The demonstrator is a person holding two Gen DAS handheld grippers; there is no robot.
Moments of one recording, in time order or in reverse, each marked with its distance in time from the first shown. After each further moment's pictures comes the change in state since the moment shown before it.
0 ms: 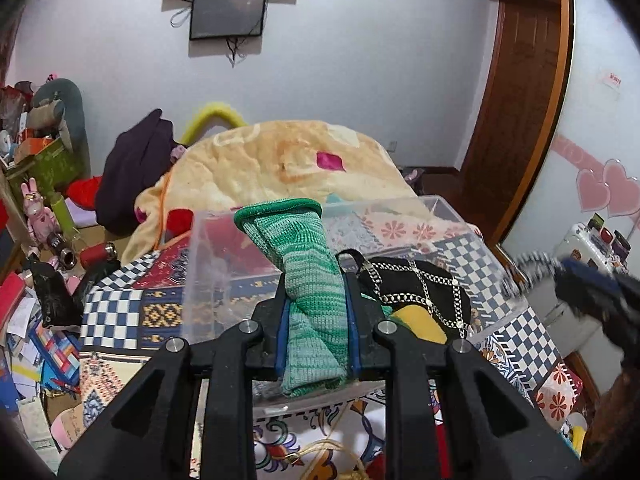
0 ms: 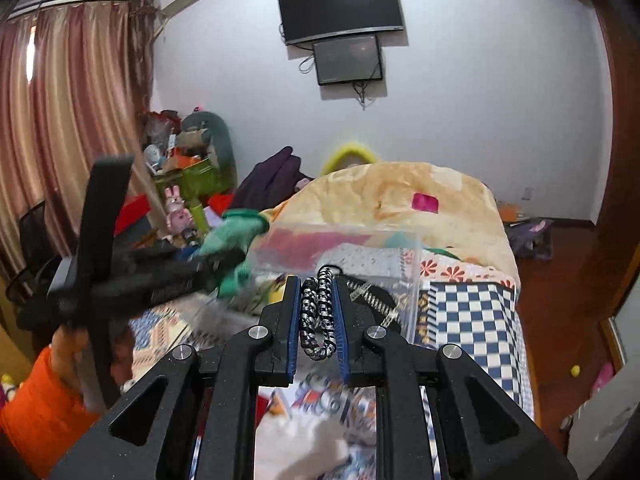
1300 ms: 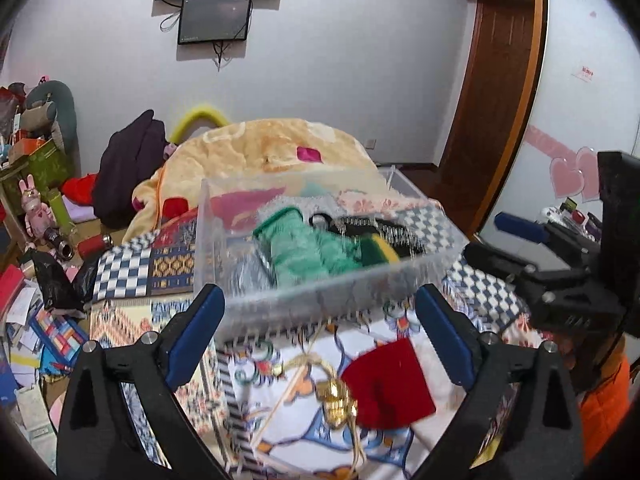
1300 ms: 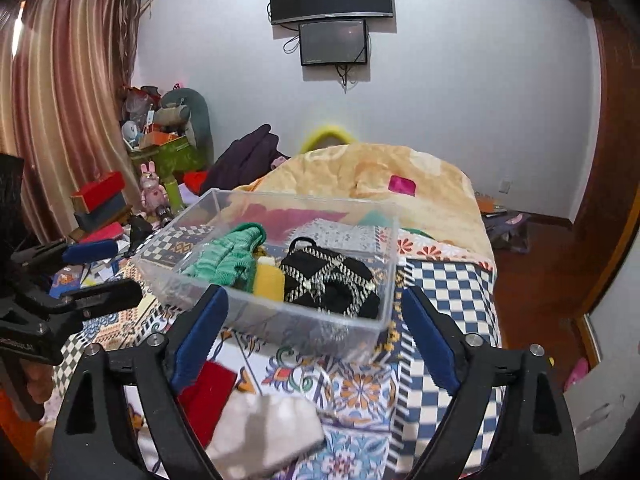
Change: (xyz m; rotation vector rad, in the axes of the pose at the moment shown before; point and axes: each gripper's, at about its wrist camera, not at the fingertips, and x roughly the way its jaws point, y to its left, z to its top) left arm -0.071 -0.010 -0.046 0.023 -0.005 -0.060; right arm -0.001 0.001 -0.020 -0.038 0.066 -0.099
